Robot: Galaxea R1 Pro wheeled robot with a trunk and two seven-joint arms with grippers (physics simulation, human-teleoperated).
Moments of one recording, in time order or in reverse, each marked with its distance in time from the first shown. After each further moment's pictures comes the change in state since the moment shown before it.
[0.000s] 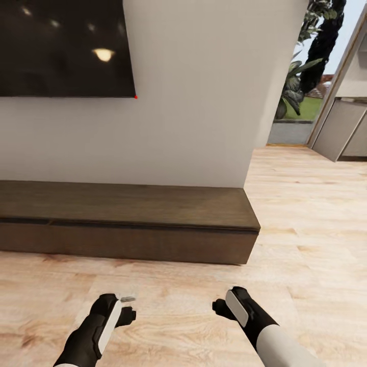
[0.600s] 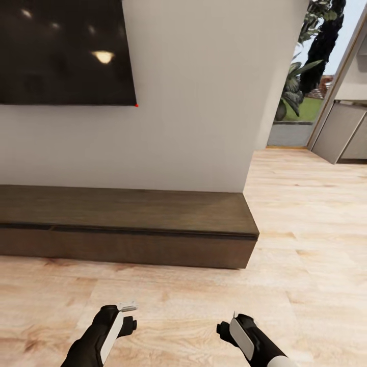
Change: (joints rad) left arm 0.001 -0.005 0.004 0.140 -0.003 -0.136 0.001; right arm 0.131 -0.010 0.004 0.009 0.001 -0.147 0.021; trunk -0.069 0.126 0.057
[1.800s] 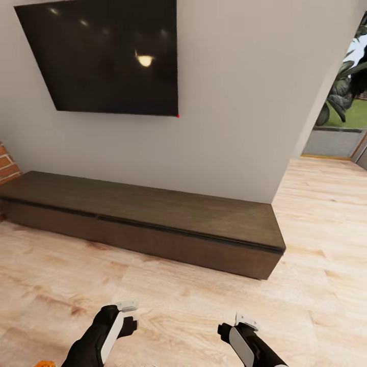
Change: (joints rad) left arm 0.000 -0.004 0.007 0.002 0.003 0.002 0.004; right arm 0.031 0.007 0.004 0.013 0.007 -0.152 0.000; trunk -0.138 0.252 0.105
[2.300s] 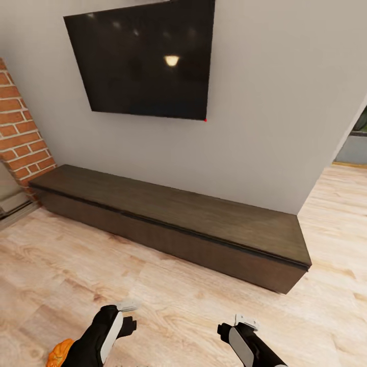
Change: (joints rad) left arm 0.000 0.001 0.006 0.000 0.001 0.001 0.000; right arm 0.000 0.001 0.003 0.000 0.004 -0.001 -0.001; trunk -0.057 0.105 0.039
